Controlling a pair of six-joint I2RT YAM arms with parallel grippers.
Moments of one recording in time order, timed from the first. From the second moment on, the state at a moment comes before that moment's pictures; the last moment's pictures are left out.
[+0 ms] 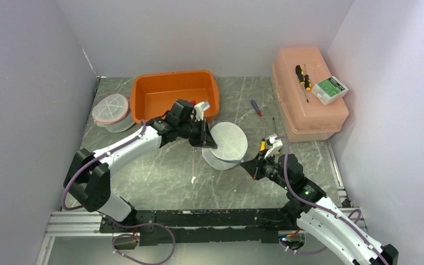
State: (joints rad) left arm -0.67 1.51 1.11 -0.31 0.48 -0.69; right arm 0.63 0.45 0.33 -0.21 -0.10 0.50
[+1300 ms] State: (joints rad) left arm -0.92 1.26 0.73 -0.04 0.08 -1.20; right arm 0.66 0.58 0.25 -0.07 -0.16 0.53
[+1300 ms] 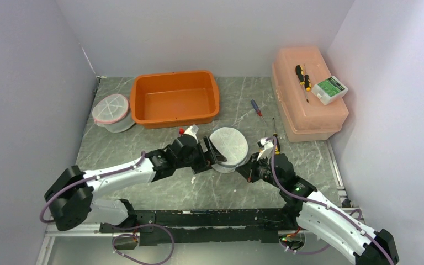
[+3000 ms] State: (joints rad) left arm -0.72 1.41 0.94 -0.15 0.32 -0.90; right arm 0.68 0.43 0.24 -0.10 -0.08 0.54
